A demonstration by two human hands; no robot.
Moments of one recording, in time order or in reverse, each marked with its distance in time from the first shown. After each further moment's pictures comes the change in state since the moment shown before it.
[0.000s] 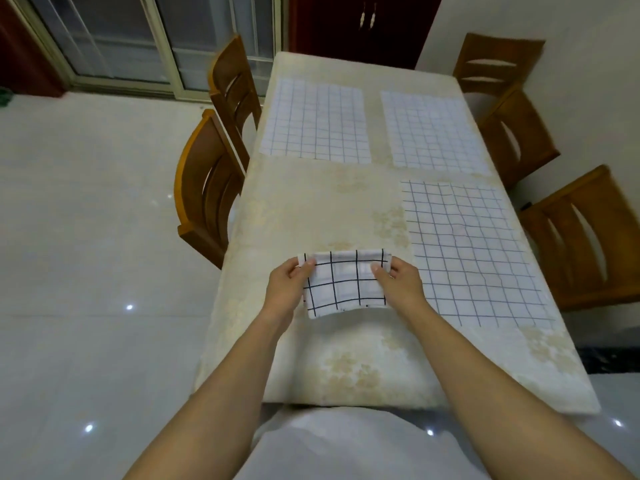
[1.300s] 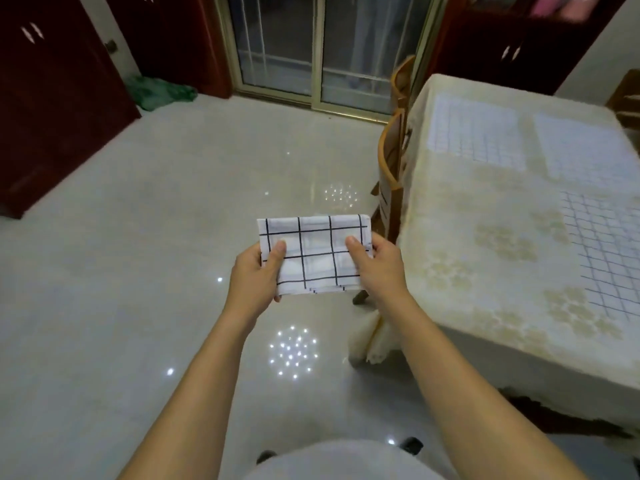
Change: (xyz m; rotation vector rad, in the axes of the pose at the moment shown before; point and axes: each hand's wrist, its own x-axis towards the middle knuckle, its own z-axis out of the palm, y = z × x) left_hand -0.285 0.052 -0.418 0.234 0.403 0.269; right_hand -0.337 -0.124 0.328 0.116 -0.286 -0.387
